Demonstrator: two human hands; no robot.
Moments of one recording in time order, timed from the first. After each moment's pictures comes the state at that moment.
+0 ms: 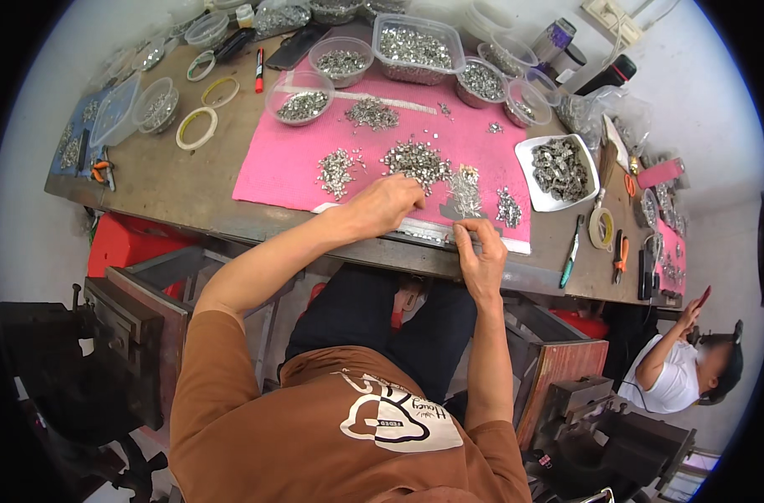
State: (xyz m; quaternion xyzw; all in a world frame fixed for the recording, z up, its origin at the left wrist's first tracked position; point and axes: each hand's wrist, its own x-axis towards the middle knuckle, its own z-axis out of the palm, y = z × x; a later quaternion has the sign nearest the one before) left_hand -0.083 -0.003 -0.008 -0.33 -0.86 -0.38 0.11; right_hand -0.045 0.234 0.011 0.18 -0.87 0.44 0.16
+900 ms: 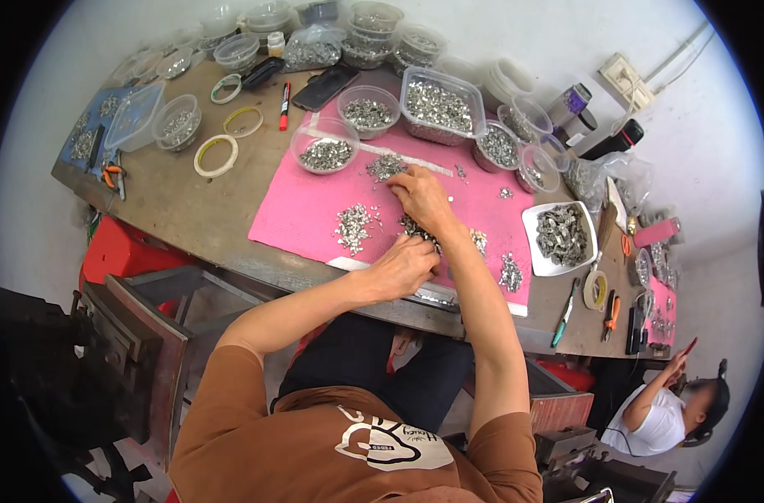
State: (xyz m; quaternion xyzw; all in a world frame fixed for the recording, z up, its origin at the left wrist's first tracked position) left_hand -0.079 0.012 -0.023 -0.29 -0.87 -0.37 0.13; right_hand -0.217 0.089 0.003 0.43 -0.84 0.31 0.08
